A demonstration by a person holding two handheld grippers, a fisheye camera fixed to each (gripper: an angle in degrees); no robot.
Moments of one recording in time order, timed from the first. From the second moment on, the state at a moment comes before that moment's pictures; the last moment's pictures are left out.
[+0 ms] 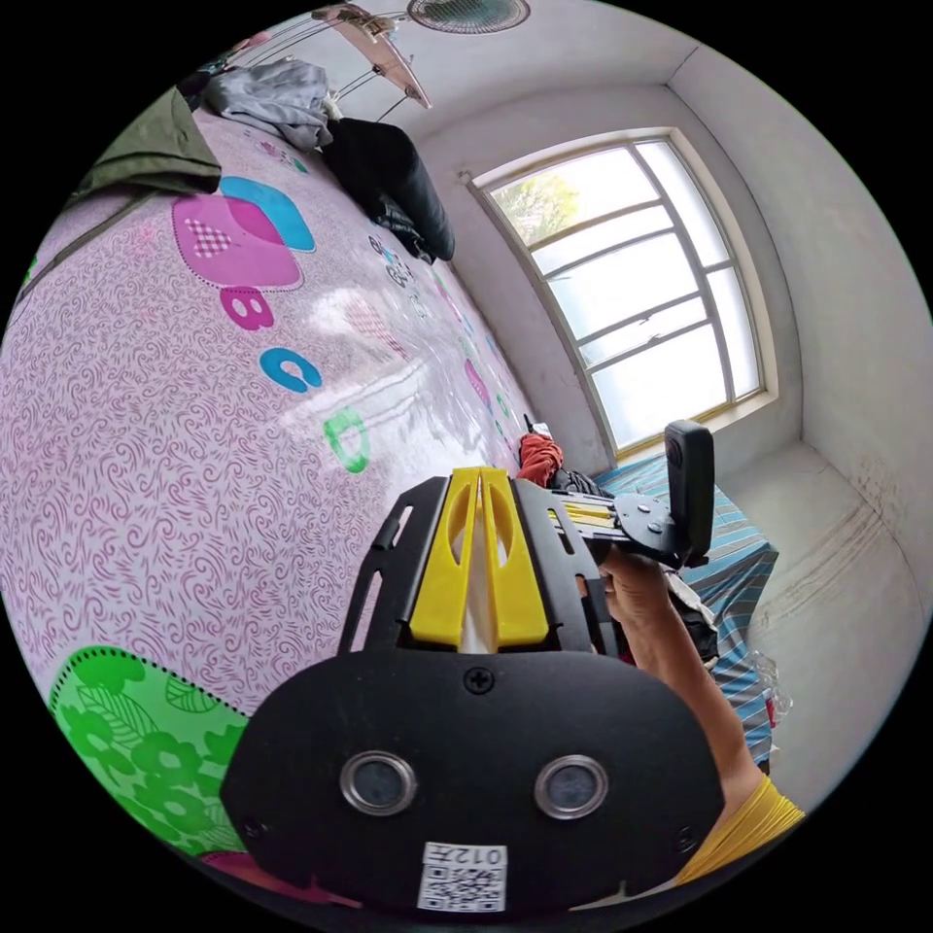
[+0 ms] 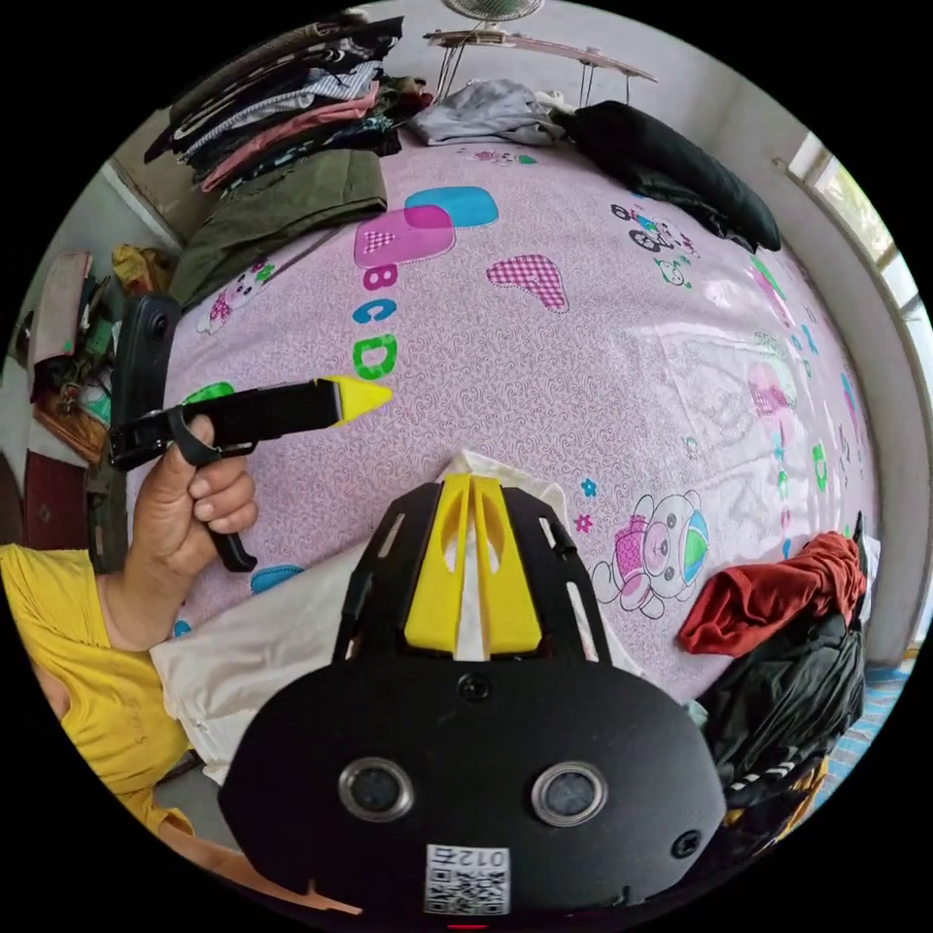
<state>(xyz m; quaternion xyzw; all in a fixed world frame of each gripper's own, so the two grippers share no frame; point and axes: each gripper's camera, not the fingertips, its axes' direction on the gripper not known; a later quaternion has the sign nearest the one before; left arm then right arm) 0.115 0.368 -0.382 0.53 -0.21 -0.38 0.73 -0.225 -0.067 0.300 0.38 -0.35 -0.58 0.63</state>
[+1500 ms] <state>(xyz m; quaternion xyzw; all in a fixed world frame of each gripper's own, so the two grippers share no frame) 0.037 0.129 -0.292 0.24 -0.33 -0.37 0.83 -0.011 -0.177 0.490 0.26 -0.61 -0.25 0.71</state>
